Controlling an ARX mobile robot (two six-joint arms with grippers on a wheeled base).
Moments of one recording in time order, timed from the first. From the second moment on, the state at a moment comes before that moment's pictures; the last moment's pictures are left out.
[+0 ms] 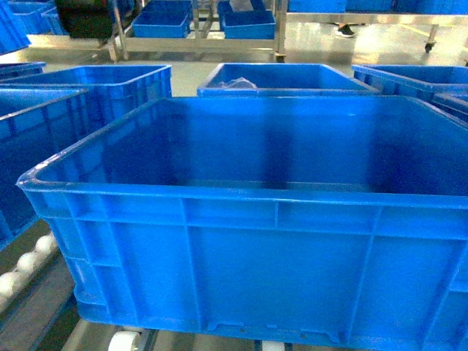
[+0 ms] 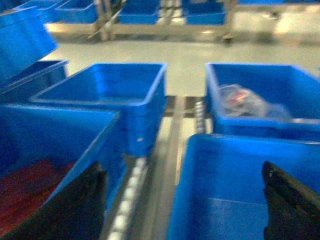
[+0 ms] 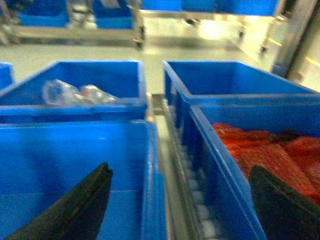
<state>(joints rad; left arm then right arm) -0.32 1.40 0.79 0.50 -0.42 -0.03 0.14 1.32 0.58 0.60 0.39 0.02</state>
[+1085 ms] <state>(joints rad) 0.00 0.72 0.07 0.64 0.00 -0.02 0.00 0.72 0.02 0.70 0.00 0.00</state>
